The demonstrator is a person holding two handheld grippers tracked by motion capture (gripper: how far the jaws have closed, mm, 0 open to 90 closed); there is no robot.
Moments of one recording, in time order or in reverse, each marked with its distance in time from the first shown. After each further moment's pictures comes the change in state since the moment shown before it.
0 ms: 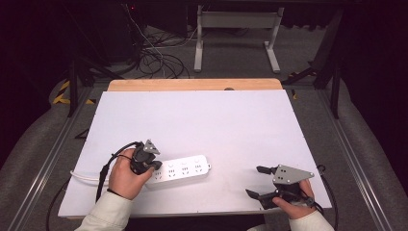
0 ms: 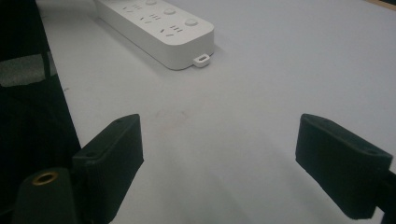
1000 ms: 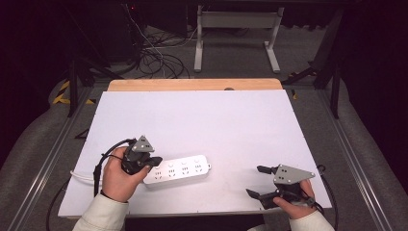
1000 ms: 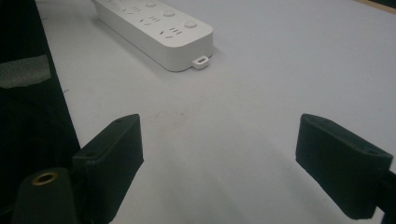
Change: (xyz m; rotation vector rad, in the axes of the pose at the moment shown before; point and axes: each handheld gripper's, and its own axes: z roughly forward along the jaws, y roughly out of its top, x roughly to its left) left arm -0.008 0.005 -0.041 -0.145 -0.027 0.025; right arm 0.000 0.000 -0.001 -0.004 -0.004 -0.001
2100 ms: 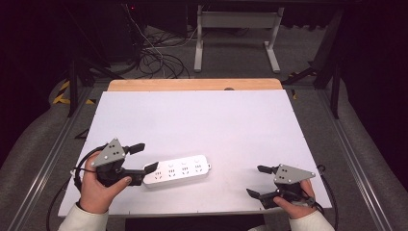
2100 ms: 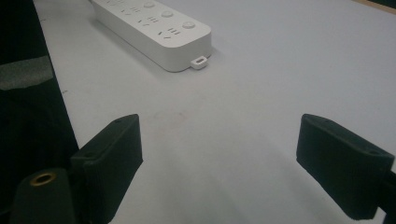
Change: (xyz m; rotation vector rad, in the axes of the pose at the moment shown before) left arm 0.001 -0.038 -0.042 -0.444 -0.026 0.003; right arm -0.001 -0.001 0.000 -0.006 -0.001 0.006
